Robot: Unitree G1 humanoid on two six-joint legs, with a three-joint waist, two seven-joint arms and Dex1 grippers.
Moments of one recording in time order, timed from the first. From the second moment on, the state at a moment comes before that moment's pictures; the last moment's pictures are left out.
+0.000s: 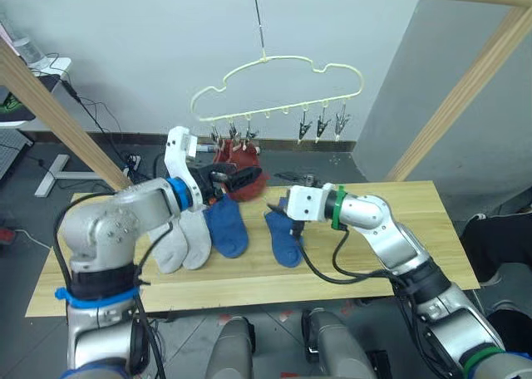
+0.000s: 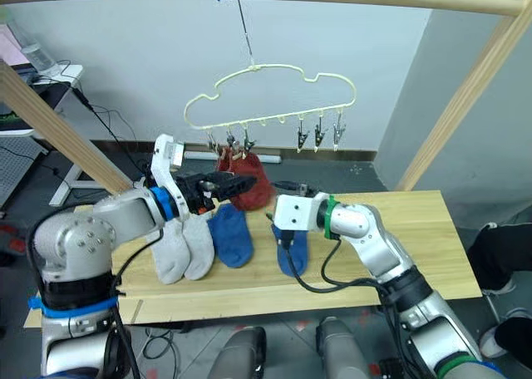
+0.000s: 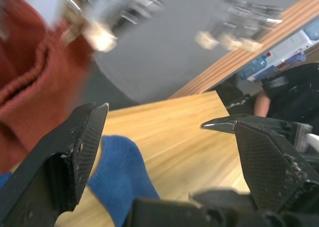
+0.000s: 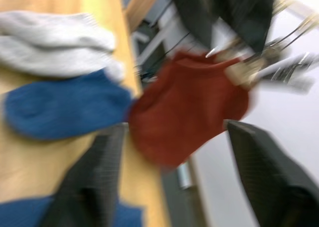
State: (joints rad) left arm -0.45 0.48 0.17 -0.35 -0.77 1.04 -0.36; right arm -0.50 -0.38 0.37 -0.03 -0.25 -0.01 0.74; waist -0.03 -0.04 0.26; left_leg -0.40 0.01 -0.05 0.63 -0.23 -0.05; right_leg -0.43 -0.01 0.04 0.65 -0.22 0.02
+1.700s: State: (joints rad) left arm -0.56 0.19 0.03 0.18 -0.13 0.09 -0.25; right arm -0.55 -0.34 0.07 -0.43 0.34 0.71 0.63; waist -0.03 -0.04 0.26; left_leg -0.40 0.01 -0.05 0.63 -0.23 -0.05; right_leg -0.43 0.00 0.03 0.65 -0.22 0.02
